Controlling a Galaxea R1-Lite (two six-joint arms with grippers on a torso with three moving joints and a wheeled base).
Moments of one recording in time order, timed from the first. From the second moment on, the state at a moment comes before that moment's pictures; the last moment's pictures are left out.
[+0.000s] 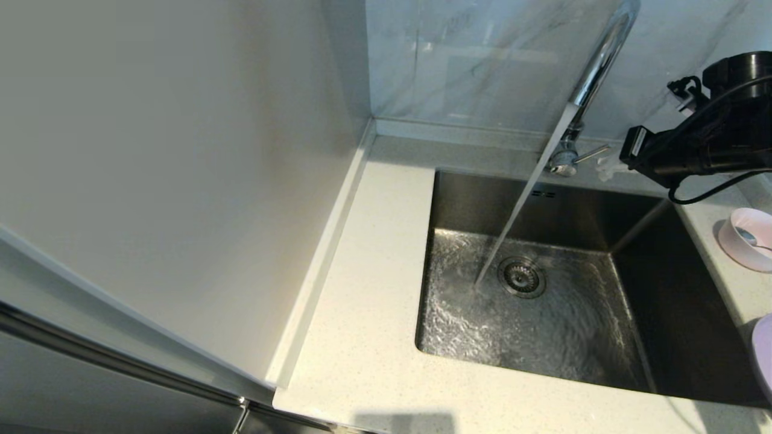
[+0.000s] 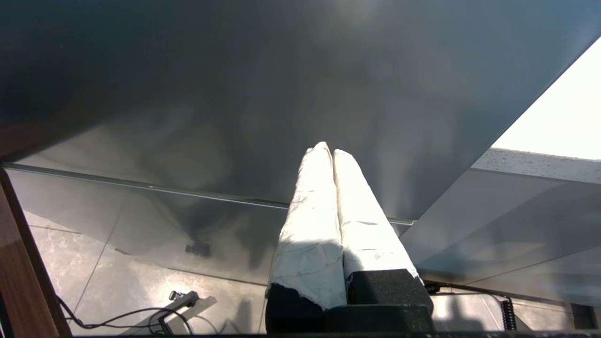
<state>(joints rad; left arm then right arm) 0.00 0.00 0.00 0.00 0.00 0.00 -0.12 1.97 -1.86 0.35 0.32 0.36</state>
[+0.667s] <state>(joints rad) 0.00 0.00 0.00 0.00 0.00 0.00 -0.11 2.03 -1.96 0.29 0.30 0.41</state>
